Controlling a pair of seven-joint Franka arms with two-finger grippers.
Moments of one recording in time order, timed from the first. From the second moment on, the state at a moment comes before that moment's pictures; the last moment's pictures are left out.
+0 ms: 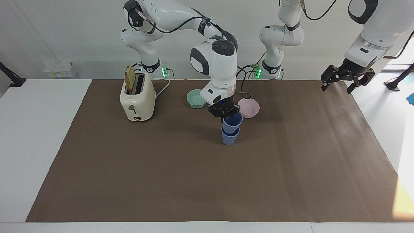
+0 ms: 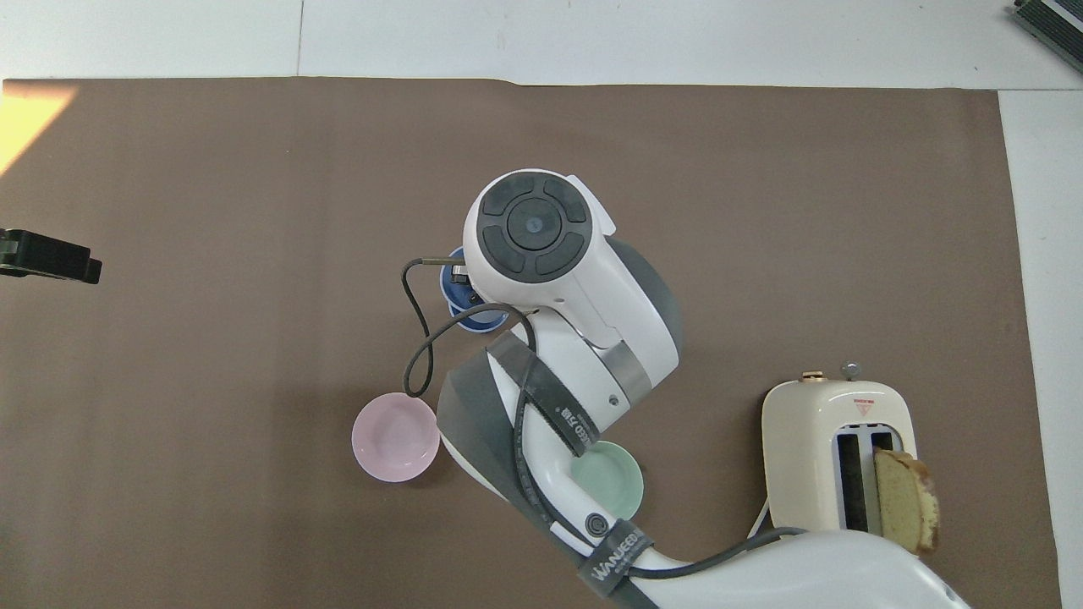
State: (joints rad) left arm -0.16 0.01 0.16 -1.54 -0.03 1.57 0.16; right arm 0.51 0.49 0.17 -1.35 -0.09 1.94 0.80
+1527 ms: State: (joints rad) left arm -0.16 0.01 0.16 -1.54 -0.03 1.57 0.16; right arm 0.30 0.27 0.14 -1.32 -0.11 1.61 0.61
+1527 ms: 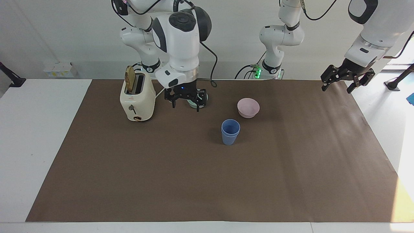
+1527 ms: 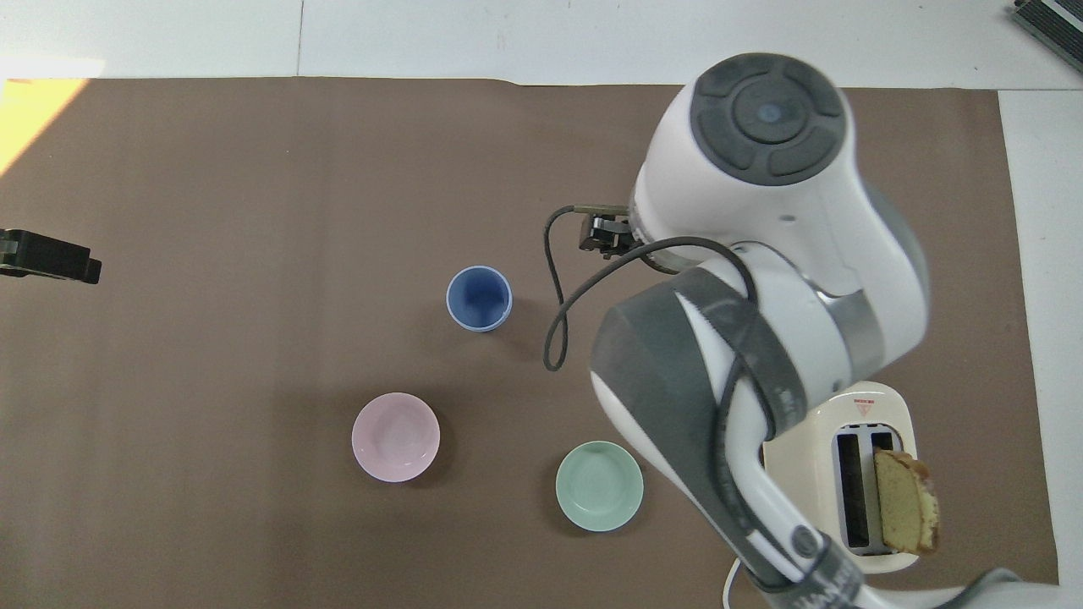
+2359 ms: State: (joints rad) left arm -0.16 0.01 0.16 -1.54 -0.03 1.57 0.16; right arm -0.03 0.09 0.14 -1.36 -0.04 1.46 0.11
